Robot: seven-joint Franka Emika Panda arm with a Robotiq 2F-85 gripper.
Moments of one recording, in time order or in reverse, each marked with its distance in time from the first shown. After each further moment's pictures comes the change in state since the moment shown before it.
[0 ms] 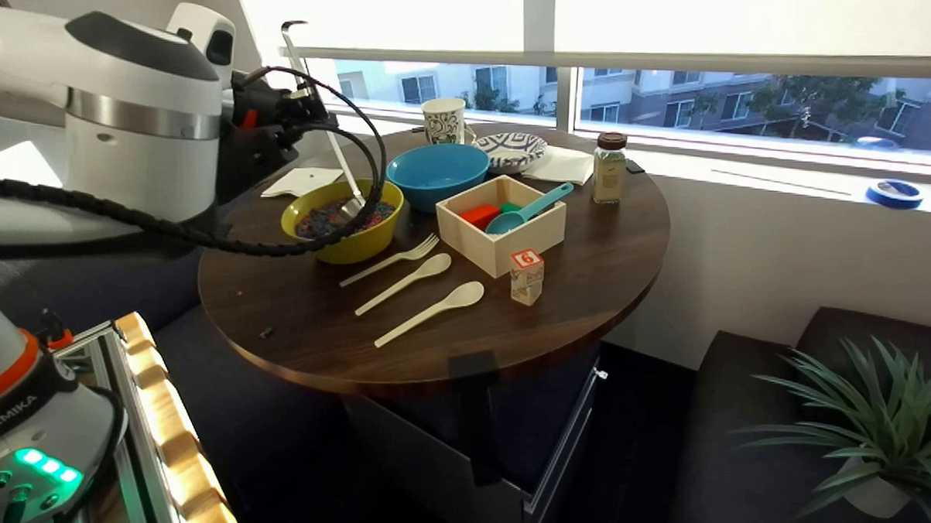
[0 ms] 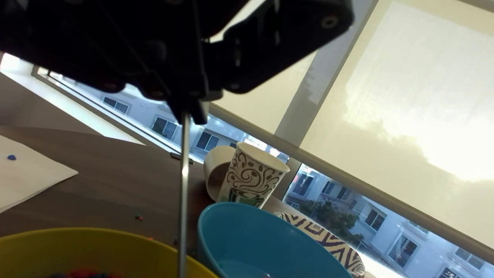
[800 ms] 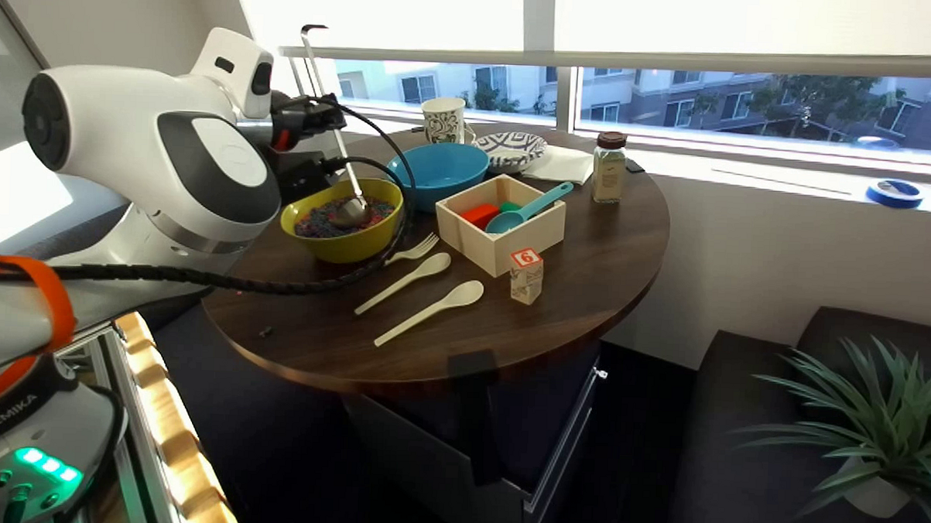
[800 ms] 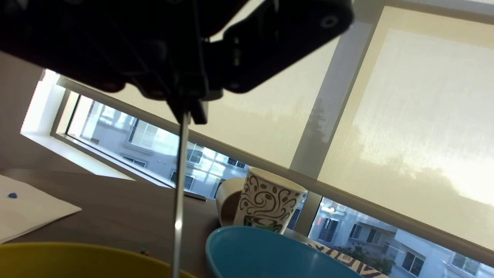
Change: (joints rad) arm 0.136 -0.314 -0.315 0.026 0.237 -0.002 -0.542
